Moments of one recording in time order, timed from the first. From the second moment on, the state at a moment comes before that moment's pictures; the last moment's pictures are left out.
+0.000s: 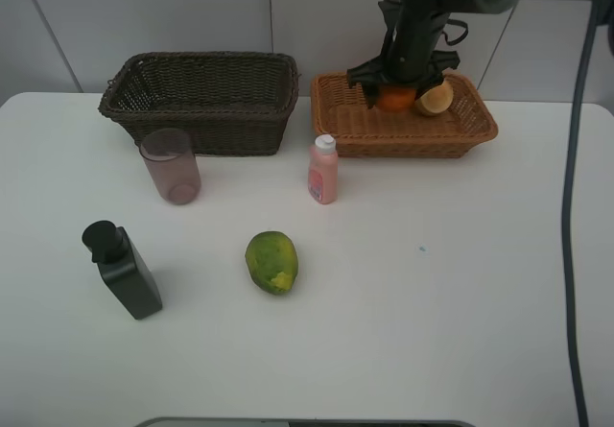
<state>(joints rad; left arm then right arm) 0.01 -0.01 -0.50 0.07 1.07 -0.07 0.35 2.30 -1.91 -0.33 0.86 0.35</state>
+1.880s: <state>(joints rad) 0.01 -0.01 -0.50 0.07 1.07 -0.07 0.64 1.97 -1.61 -0.16 1.12 0.14</state>
